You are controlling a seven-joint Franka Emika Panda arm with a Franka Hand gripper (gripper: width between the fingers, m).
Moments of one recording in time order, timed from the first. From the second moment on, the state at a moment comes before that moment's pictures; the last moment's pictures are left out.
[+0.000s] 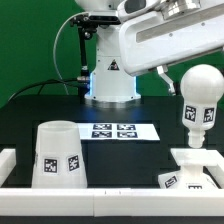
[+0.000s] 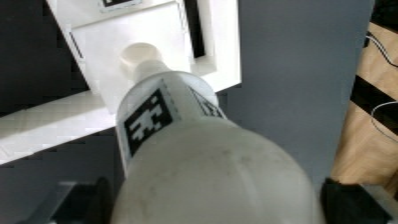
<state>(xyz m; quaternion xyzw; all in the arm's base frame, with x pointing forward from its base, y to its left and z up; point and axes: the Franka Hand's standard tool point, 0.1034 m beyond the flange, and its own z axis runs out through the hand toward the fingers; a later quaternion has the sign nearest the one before) 0.612 0.087 0.162 -0.97 0.11 -0.19 0.14</state>
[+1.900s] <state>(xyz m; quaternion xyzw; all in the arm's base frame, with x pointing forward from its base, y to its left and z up) 0.609 0.080 0.123 -0.97 0.11 -0.17 0.13</state>
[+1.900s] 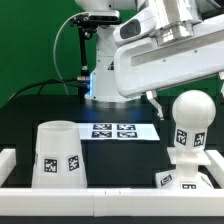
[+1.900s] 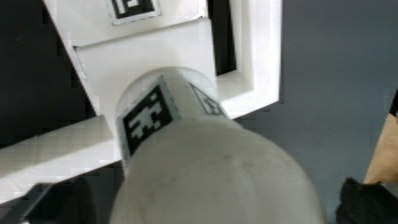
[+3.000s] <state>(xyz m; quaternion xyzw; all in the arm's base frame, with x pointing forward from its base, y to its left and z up) 0.607 0.064 0.125 -0.99 0.00 0.02 0.13</state>
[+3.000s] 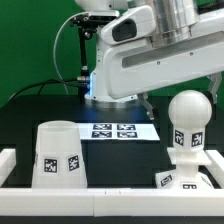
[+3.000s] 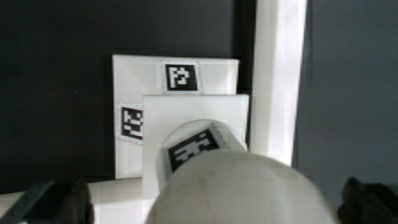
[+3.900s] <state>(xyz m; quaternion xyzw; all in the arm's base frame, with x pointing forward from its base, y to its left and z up) 0.617 0.084 0.123 -0.99 -0.05 -0.04 0.08</state>
